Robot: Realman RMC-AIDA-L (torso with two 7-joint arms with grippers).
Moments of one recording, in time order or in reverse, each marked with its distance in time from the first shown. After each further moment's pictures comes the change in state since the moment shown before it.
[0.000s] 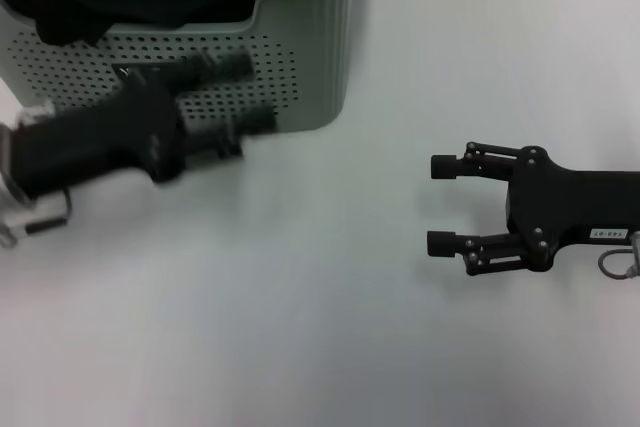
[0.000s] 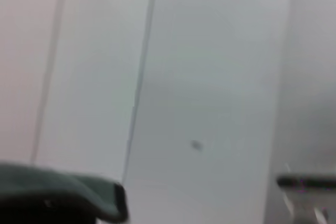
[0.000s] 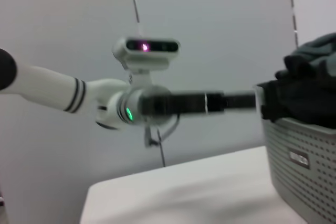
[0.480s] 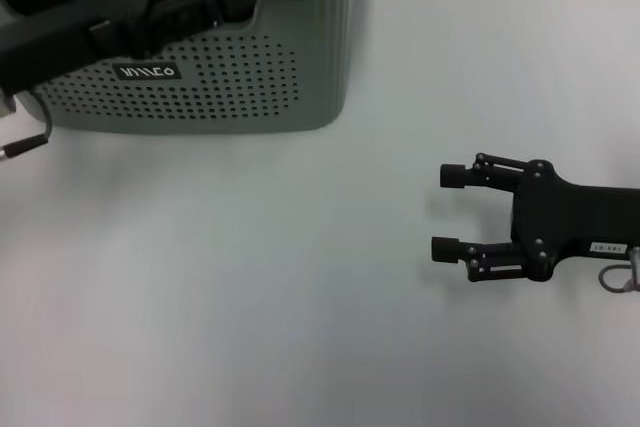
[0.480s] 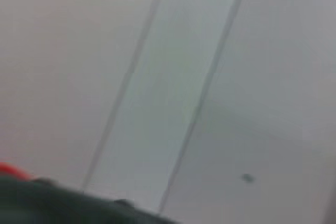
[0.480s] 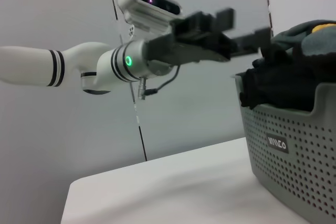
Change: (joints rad) left arm -0.003 -0.035 -0.031 0.283 -0.025 -0.152 -0.478; right arm -0.032 0.004 0.001 0.042 0.013 0.047 -0.047
